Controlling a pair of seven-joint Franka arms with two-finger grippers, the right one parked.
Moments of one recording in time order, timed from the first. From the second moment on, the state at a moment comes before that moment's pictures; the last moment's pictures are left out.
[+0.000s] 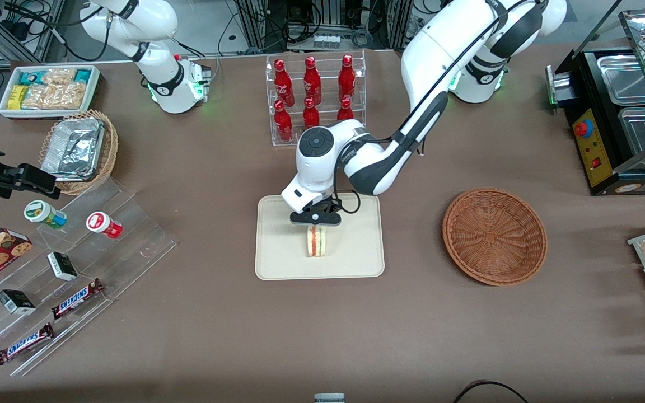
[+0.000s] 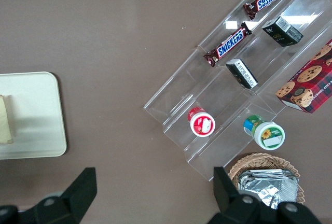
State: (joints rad) arm -0.58 0.77 -0.33 -1.46 0.33 2.29 -0.98
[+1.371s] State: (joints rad) arm -0.24 0.25 -0.29 -1.40 0.20 1.54 -0.95
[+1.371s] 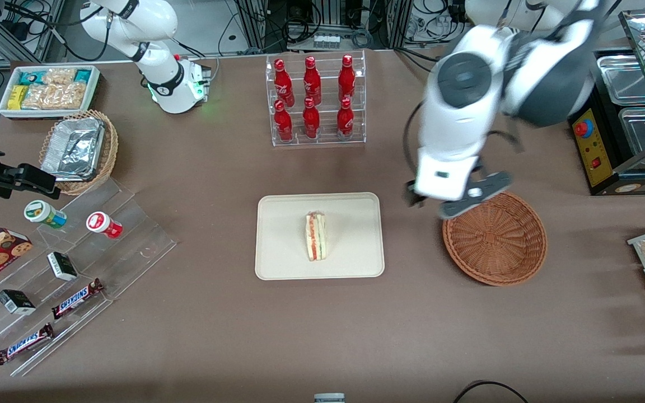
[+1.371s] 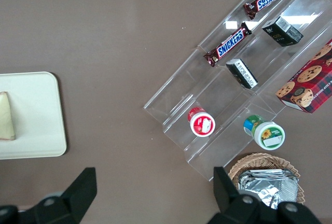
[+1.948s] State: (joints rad) arm 0.01 0.05 -0.18 -1.46 0.08 1.37 -0.30
